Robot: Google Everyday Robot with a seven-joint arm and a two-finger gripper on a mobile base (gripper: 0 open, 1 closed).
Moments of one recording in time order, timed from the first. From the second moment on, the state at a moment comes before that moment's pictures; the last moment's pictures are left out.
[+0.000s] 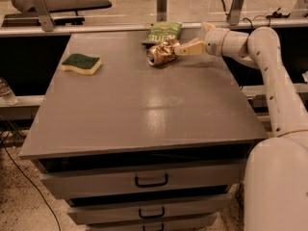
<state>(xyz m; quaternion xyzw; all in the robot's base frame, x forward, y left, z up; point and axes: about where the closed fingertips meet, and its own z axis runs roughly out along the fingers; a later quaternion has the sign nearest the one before) 0.860 -0.158 0.890 -0.36 0.65 0.24 0.63</state>
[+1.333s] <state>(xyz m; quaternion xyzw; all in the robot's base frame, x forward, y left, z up) 0.778 -0.259 0.951 -0.35 0.73 0.05 0.58</state>
